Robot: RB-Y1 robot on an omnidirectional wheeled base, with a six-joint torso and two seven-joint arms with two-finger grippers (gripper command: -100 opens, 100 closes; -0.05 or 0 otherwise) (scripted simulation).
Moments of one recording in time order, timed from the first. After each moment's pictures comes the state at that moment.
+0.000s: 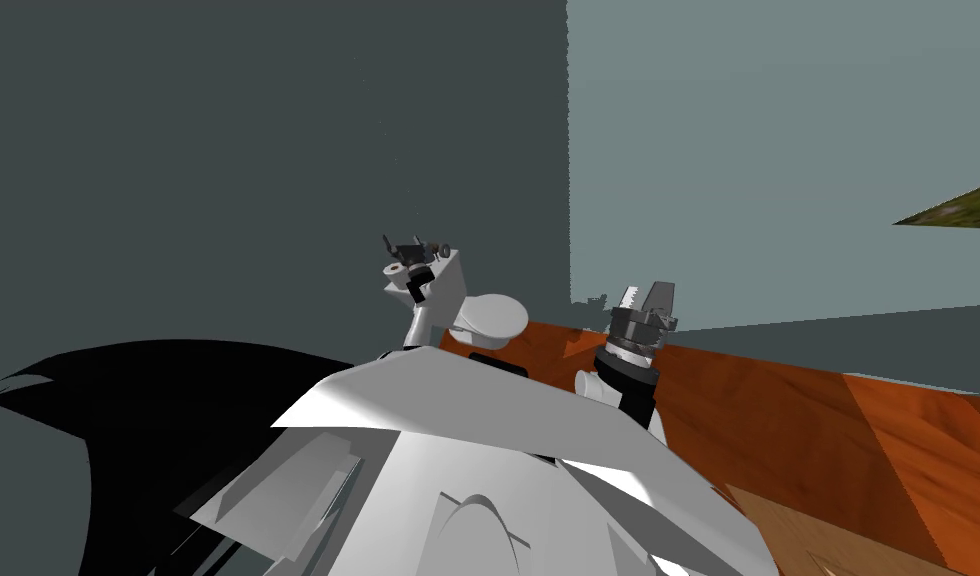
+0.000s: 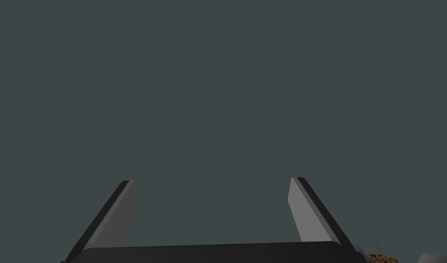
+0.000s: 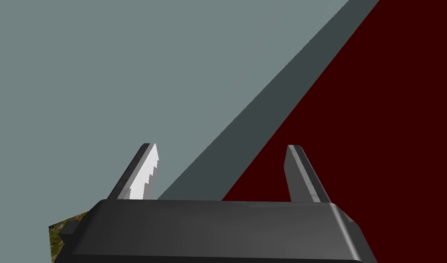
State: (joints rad) left arm -0.19 0.13 0.36 -1.57 0.81 -0.70 0.16; right arm 0.50 -0.01 -0.02 -2.22 0.07 -0.59 0.15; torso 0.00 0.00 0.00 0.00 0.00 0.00
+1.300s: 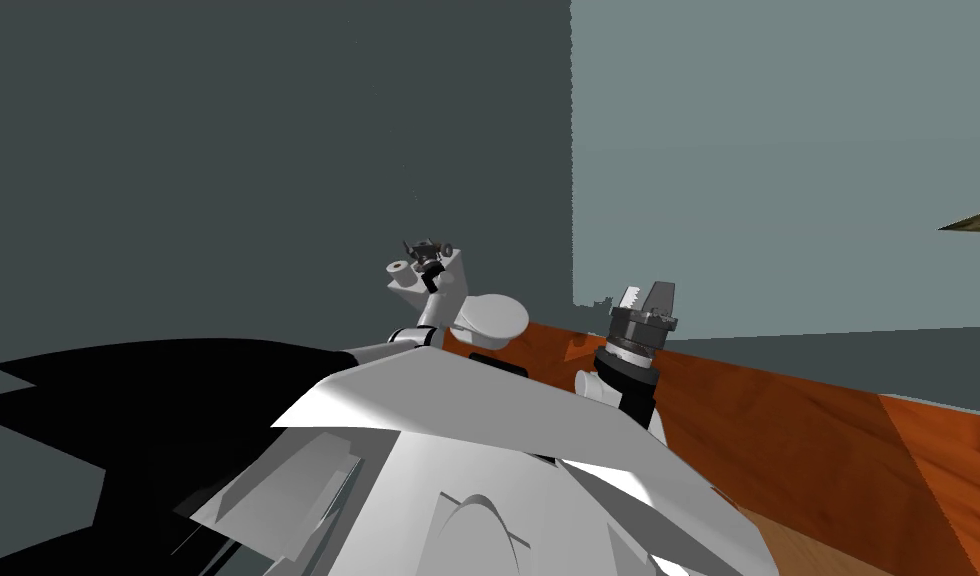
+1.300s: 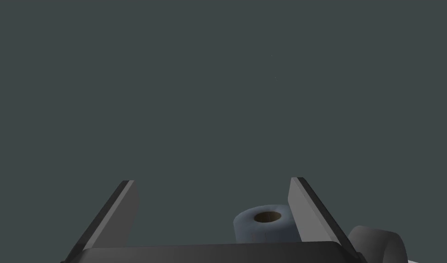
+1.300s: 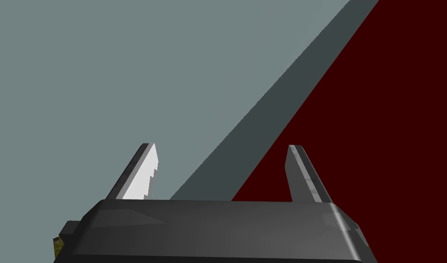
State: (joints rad) left arm -0.43 0.13 0.39 -1.22 0.94 -0.74 0.24; right arm 0.50 -0.01 -0.02 -2.22 0.07 -0.59 0.15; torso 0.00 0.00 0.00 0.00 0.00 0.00
